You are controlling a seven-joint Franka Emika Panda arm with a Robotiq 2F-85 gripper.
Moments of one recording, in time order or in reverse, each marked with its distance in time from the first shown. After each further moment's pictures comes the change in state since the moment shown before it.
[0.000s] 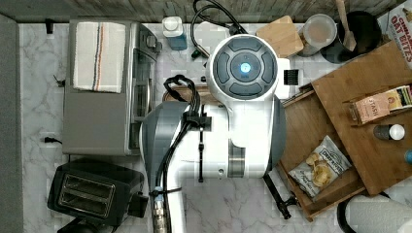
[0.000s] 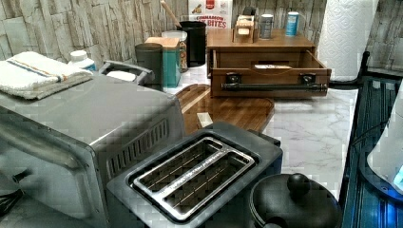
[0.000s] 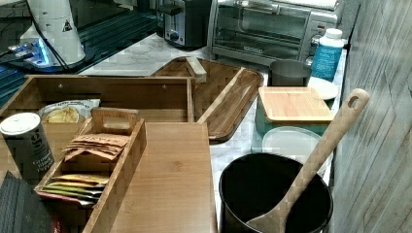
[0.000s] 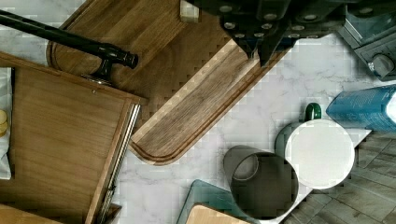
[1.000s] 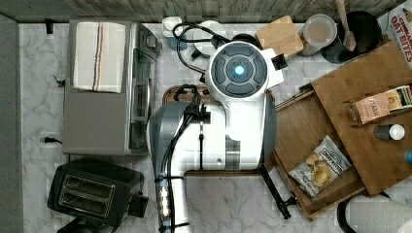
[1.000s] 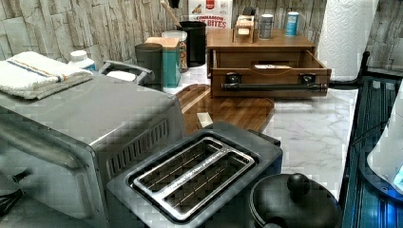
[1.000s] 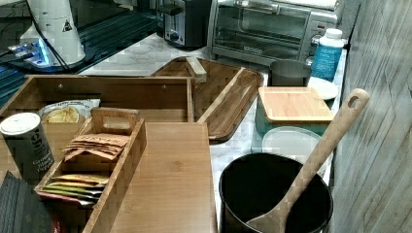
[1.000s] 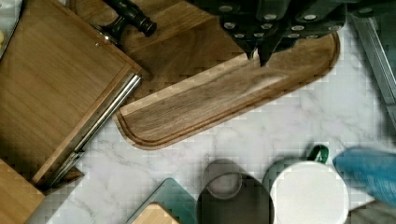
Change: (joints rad) arm 0.000 0.019 0.002 -0.099 -0.007 0.086 -0.372
